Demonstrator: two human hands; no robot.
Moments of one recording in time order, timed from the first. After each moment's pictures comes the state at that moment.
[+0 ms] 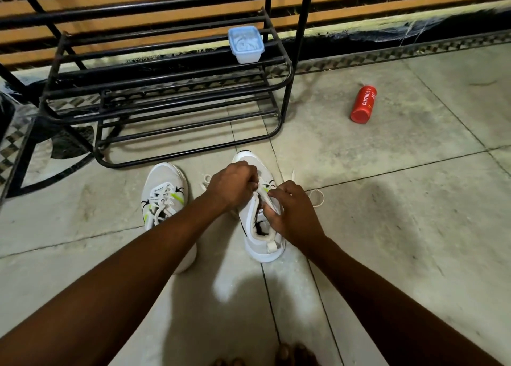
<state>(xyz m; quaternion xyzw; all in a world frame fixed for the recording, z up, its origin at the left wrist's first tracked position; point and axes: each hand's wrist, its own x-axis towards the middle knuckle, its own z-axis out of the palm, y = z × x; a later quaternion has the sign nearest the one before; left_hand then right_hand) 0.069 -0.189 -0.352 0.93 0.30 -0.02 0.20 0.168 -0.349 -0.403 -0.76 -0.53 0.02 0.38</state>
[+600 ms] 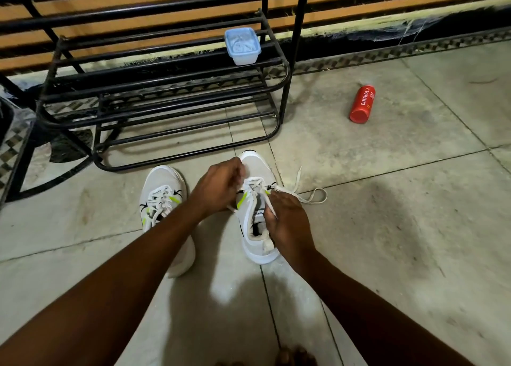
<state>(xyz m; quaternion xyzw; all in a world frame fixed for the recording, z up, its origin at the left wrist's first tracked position) 0.045 -0.168 -0.359 0.91 0.28 0.07 0.30 0.149 -0.350 -0.428 -0.82 -0.47 0.05 0.32</state>
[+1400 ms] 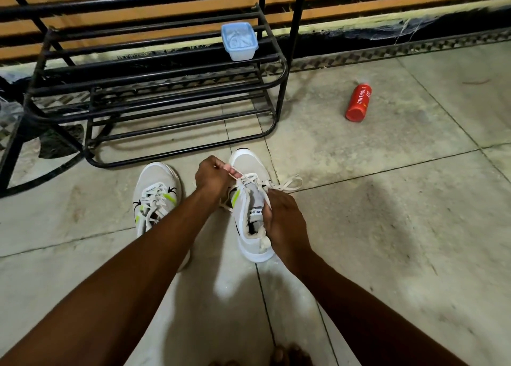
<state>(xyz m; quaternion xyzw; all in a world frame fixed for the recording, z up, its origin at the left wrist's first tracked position) 0.079 -0.185 -0.366 0.52 0.56 0.27 0.58 0.142 -0.354 -0.419 -0.83 -0.45 0.05 0.33</state>
